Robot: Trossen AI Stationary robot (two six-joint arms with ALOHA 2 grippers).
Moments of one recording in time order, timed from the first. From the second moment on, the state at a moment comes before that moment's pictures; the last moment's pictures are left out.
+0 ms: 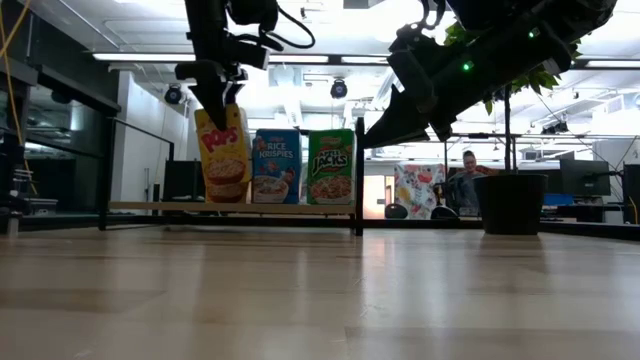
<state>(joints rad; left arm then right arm) 0.33 1.54 1.37 -1.13 -0.32 0.42 0.18 1.56 0.70 0.32 0.55 0.32</state>
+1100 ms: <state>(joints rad) 0.34 1.54 1.29 -1.08 -0.42 0.45 0.18 1.56 0.70 0.32 0.55 0.32</state>
